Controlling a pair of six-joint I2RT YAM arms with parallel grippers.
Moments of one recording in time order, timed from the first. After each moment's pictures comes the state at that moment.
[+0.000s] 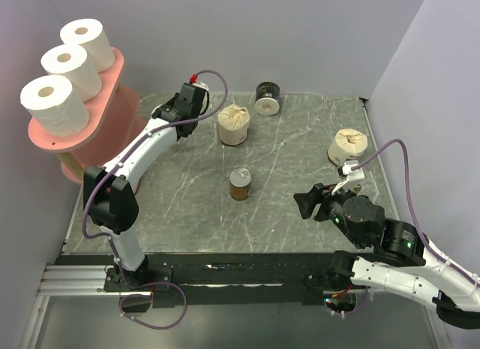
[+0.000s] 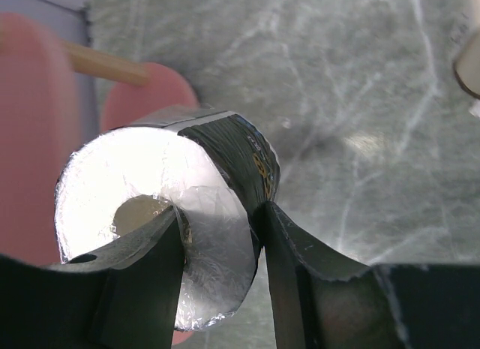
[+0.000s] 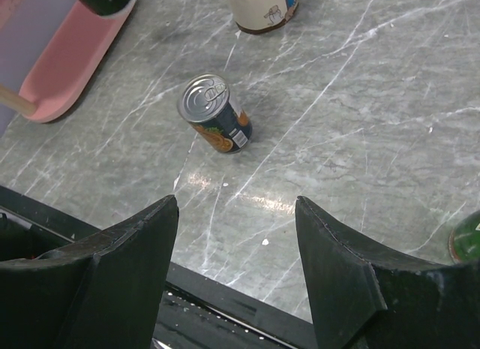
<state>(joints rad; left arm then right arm) -0.45 1.79 1.65 -0.65 -0.55 0.10 1.08 0.50 0.88 -0.78 0.61 0.56</state>
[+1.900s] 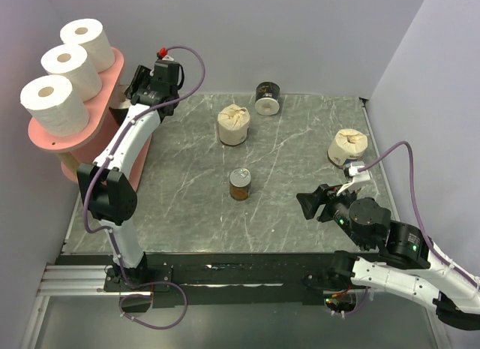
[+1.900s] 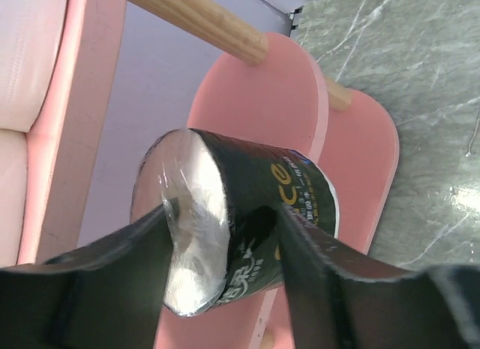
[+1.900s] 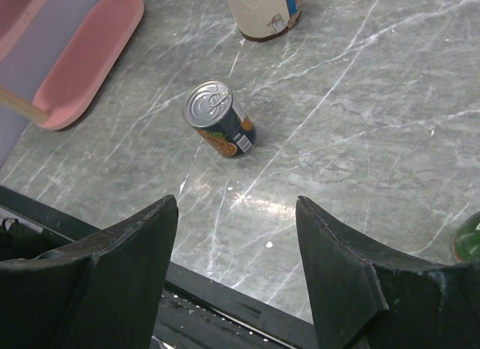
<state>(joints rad) -0.28 1.85 1.86 -0.58 -0.90 0.35 1.09 0.46 0.88 -0.78 0.61 0.56</state>
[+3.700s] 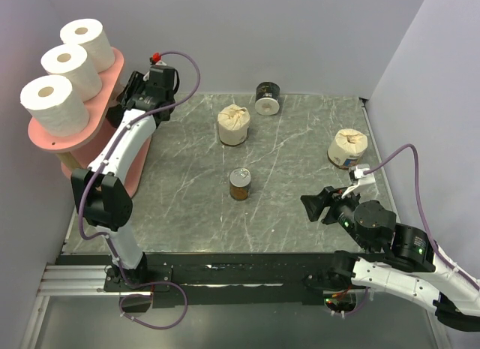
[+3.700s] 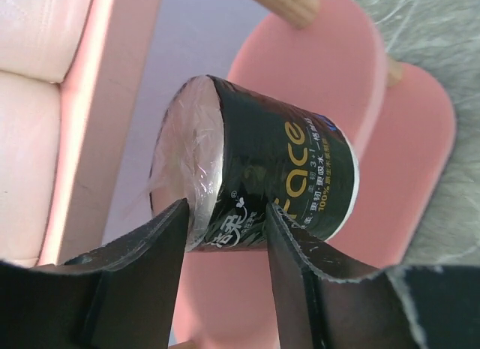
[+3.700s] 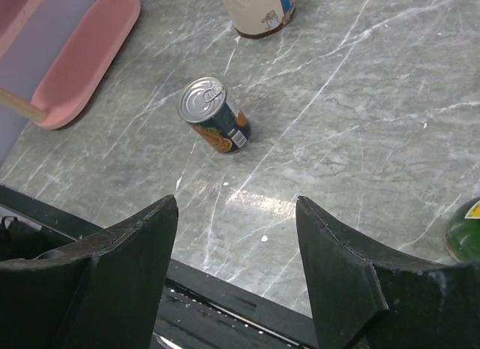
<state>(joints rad) -0.27 1.78 1.75 -0.56 -0.99 0.37 1.09 0.42 0.88 -0.82 0.62 0.57</state>
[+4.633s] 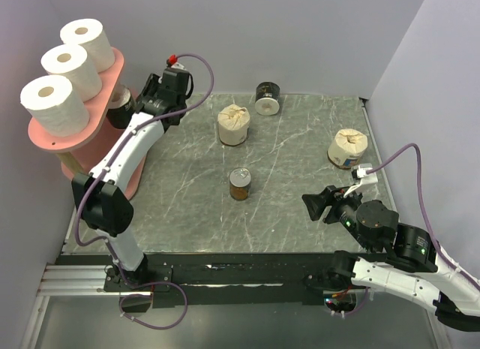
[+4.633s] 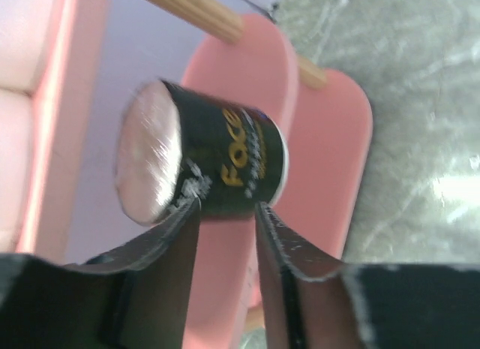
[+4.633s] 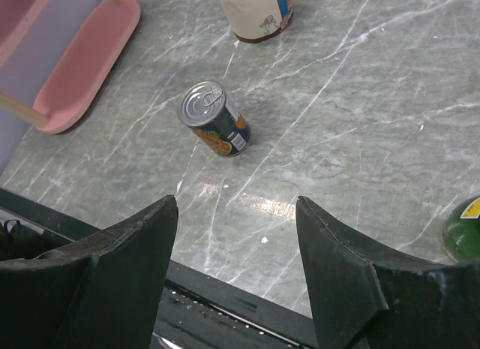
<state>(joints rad) -0.37 1.75 1.78 -0.63 -0.92 0.32 1.09 0.42 0.90 -0.83 0.63 0.58</state>
